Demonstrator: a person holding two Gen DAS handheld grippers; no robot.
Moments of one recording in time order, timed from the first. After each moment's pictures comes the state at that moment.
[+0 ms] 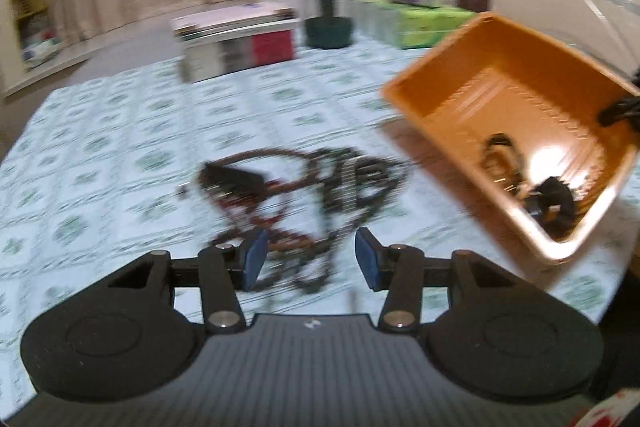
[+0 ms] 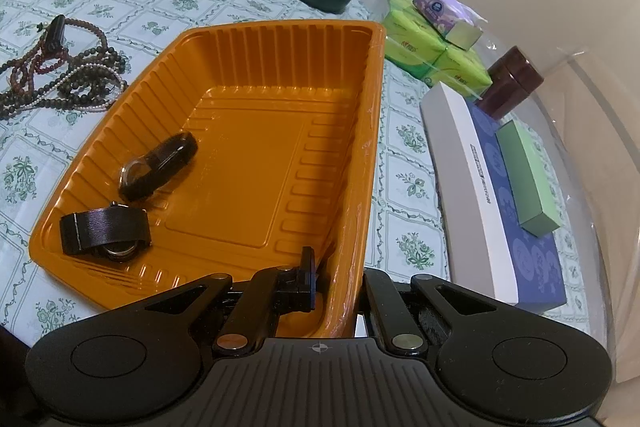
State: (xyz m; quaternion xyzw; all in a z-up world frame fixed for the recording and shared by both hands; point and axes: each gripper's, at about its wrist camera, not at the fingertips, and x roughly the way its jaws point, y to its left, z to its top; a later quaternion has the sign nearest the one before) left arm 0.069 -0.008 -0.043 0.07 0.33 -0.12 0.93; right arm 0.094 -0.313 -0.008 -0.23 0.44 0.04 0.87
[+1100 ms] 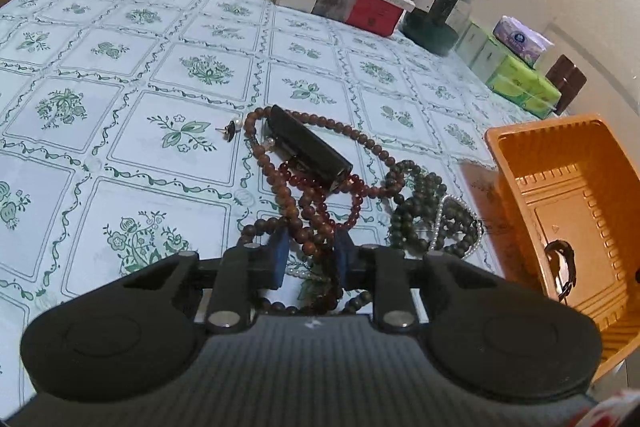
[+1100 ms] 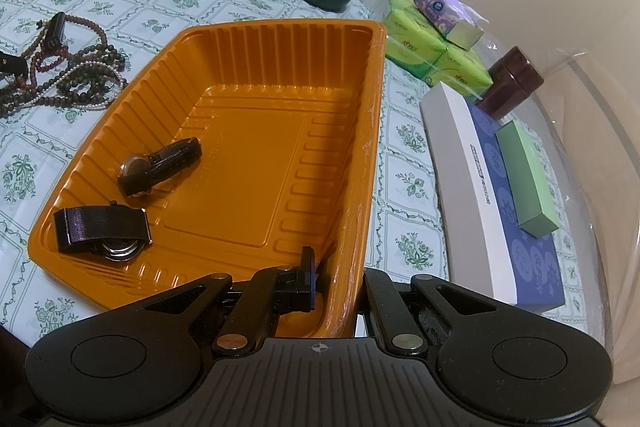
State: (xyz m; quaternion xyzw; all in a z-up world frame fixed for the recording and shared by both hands) left arm 0.137 0.045 -0.077 -0.15 0.41 -0.06 0.90; right arm 0.094 -0.313 -0.009 -0.23 0.44 0.04 0.87
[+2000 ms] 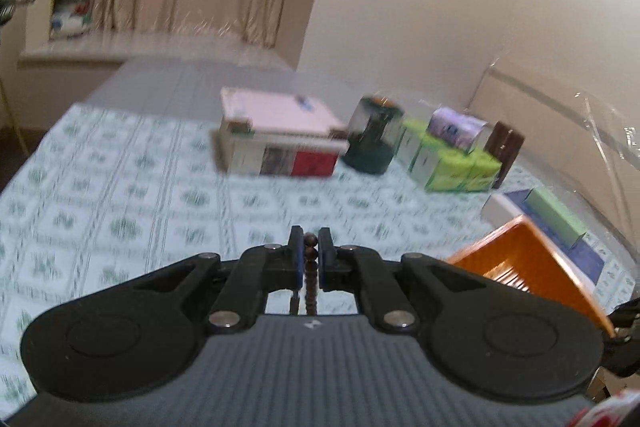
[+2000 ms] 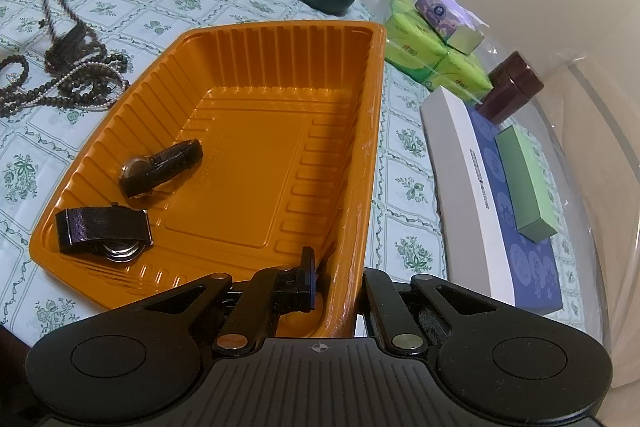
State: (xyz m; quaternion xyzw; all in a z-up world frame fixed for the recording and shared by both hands) left arm 0.156 0.063 0.092 -0.09 0.27 -0.13 0.95; right arm 0.094 -0.313 -0.007 -0.24 0.44 0.04 0.87
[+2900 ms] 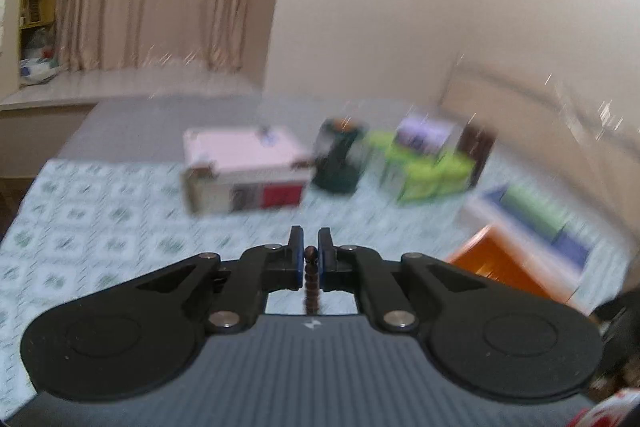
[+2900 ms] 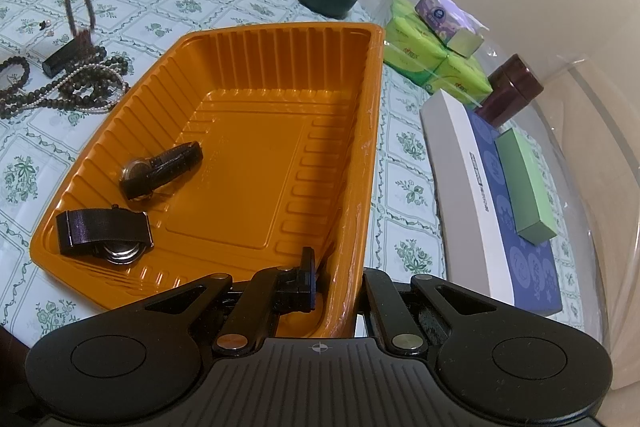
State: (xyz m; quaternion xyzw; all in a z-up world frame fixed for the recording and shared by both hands) left arm 0.158 0.038 0.120 -0.02 0.26 -0.15 0.95; right arm 0.094 -0.312 -0.006 -0.24 0.44 0.04 0.87
